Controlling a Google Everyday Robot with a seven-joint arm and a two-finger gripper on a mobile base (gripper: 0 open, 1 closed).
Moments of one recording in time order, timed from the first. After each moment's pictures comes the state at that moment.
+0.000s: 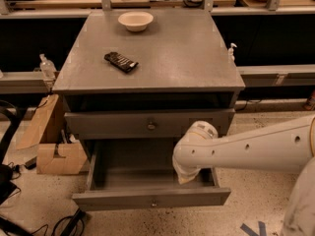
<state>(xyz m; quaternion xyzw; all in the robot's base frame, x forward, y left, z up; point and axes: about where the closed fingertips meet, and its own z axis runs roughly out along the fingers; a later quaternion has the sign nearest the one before) 0.514 -0.095 0.519 -0.80 0.59 -0.07 0.09</state>
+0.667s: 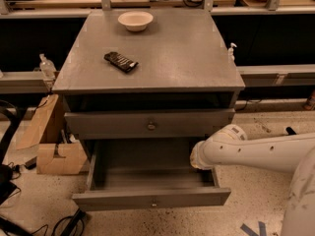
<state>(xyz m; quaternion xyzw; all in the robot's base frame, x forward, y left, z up) 0.581 -0.161 0.495 -0.72 0.67 -0.08 0.19</state>
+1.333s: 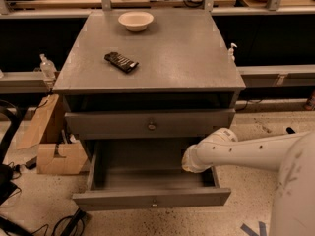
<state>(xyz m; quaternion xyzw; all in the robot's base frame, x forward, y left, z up) 0.579 -0.134 0.469 -0.72 0.66 -0.05 0.19</state>
